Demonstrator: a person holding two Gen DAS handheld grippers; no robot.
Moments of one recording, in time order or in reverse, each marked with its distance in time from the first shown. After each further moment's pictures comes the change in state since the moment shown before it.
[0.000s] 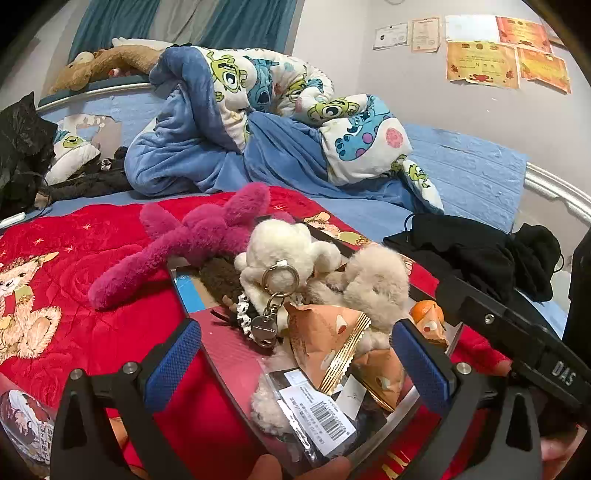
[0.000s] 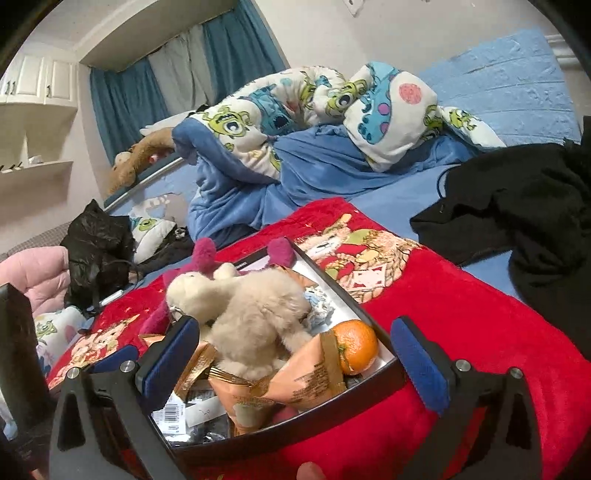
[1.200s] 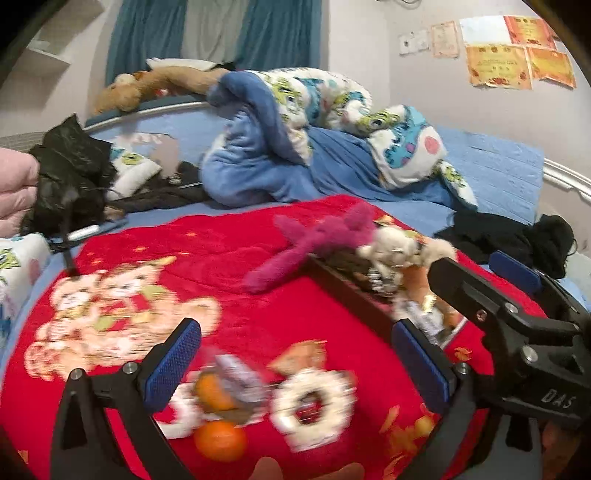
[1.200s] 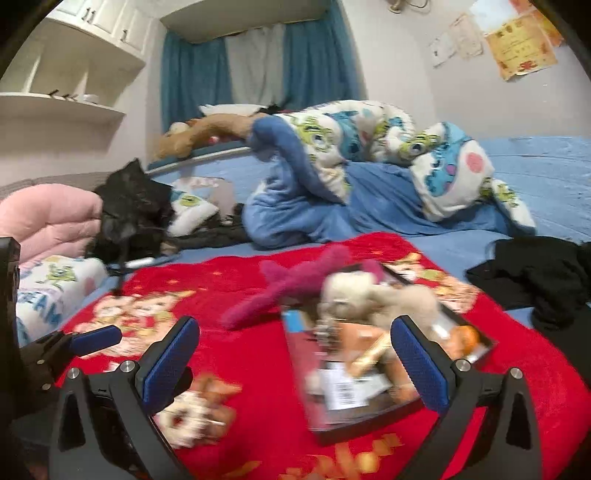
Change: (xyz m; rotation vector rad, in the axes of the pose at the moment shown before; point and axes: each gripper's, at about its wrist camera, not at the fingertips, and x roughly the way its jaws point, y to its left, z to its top) left arm -0.157 0.102 -0.008 0.040 -0.003 0.195; right arm -0.054 0.178 -0.029 -0.264 -0.056 0.020
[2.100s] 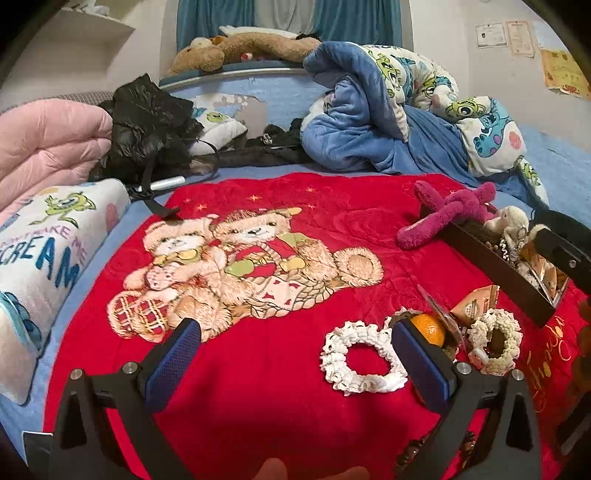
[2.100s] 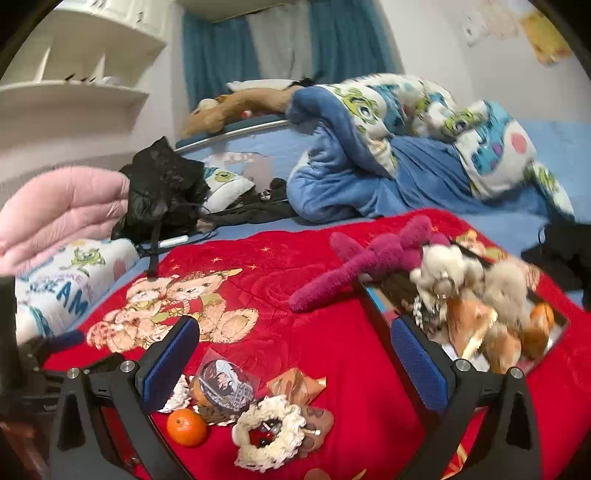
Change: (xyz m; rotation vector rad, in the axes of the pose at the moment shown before) left arm -0.014 0.144 -0.043 -0.108 0.118 0.223; right arm 0.045 0.063 -0.014 -0.014 0.092 0.099
